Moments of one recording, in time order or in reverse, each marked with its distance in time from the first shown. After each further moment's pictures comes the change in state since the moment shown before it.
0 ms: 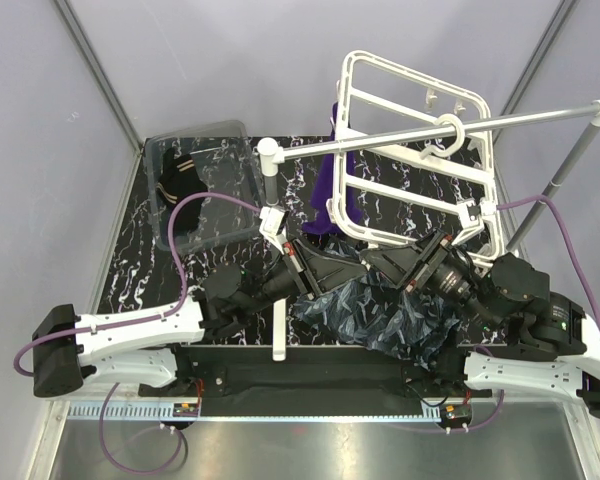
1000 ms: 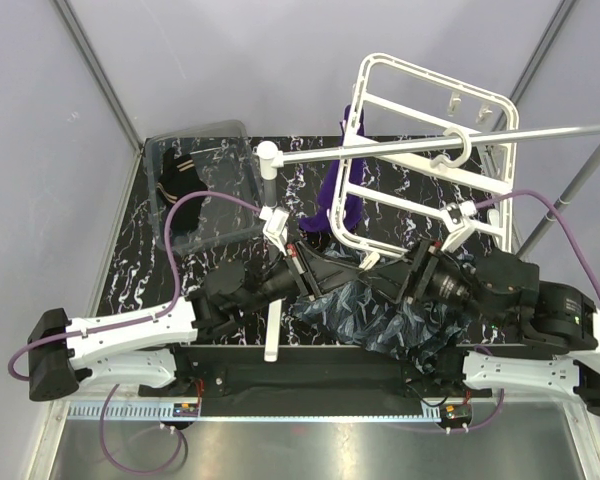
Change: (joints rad) left arm 0.014 -0.040 0.017 -0.177 0.002 0.076; right arm -0.002 0.069 0.143 -0.311 -0.114 0.043
